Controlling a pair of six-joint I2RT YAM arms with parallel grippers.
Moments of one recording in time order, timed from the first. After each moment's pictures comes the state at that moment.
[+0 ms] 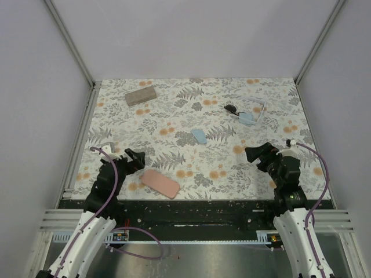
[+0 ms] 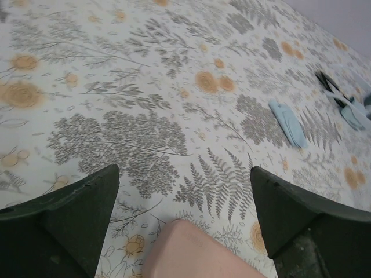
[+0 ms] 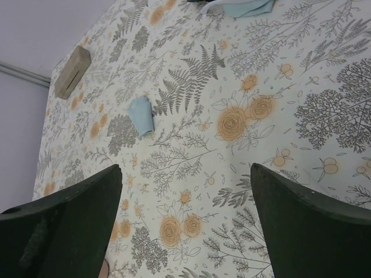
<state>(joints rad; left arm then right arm) -0.33 0.25 0.20 -0.22 -0.16 -0.55 0.08 0.34 0.27 -0.20 -0.13 0.71</state>
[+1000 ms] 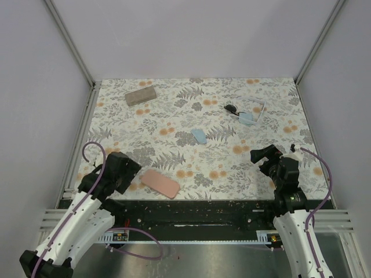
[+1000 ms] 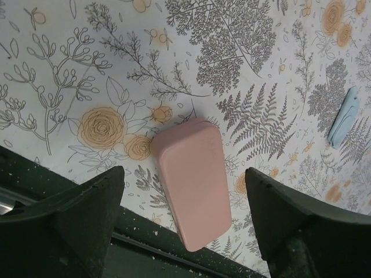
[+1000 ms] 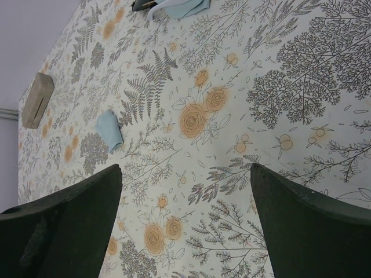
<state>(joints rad) -0.41 0.59 0.56 -0.95 -0.25 -1.29 0.08 0.32 0.27 -0.34 0.03 0.79</state>
